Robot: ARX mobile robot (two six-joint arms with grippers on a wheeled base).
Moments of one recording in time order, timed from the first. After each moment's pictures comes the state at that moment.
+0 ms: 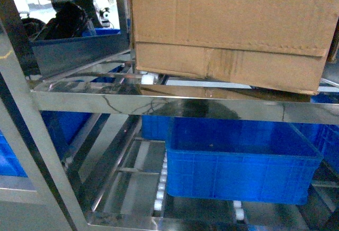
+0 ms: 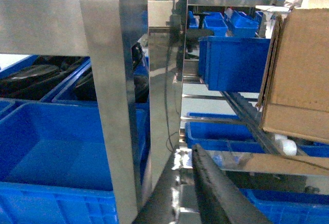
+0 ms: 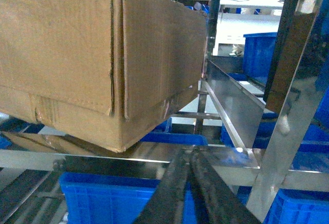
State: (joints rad) left arm 0.01 0.78 0.29 0.50 -0.01 -0.02; right arm 0.01 0.72 0.22 0.51 0.00 0.01
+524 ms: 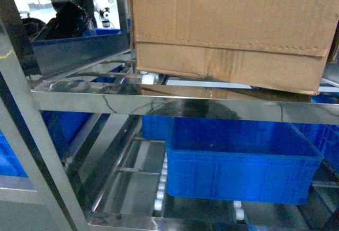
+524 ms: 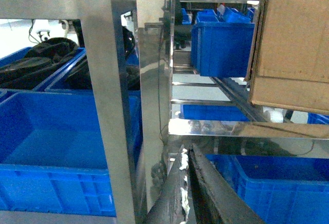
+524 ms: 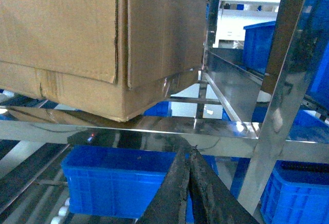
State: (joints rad) left arm 0.00 0.58 0.12 0.46 0.00 -0.01; right arm 0.01 0.53 0.08 0.44 0.00 0.00
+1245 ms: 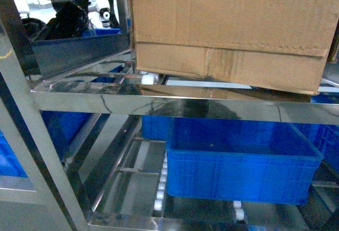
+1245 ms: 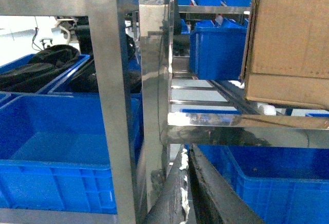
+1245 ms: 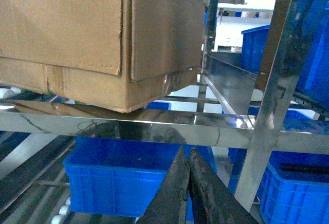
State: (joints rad) left arm 0.00 0.29 0.01 0.29 0.00 -0.01; right arm 0.01 0.25 0.01 0.25 0.00 0.00
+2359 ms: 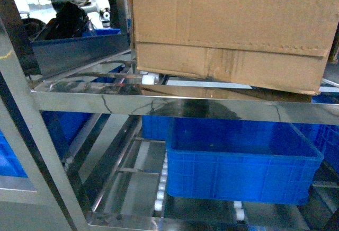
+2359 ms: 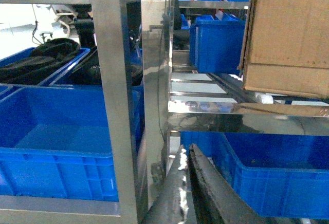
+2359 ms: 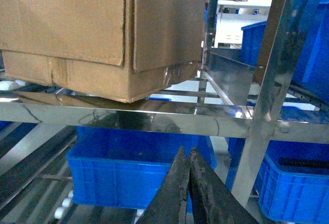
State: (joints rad) left arm 0.00 0.01 0.02 0.00 0.00 -0.01; right arm 0.01 0.00 0.02 0.00 0.00 0.00
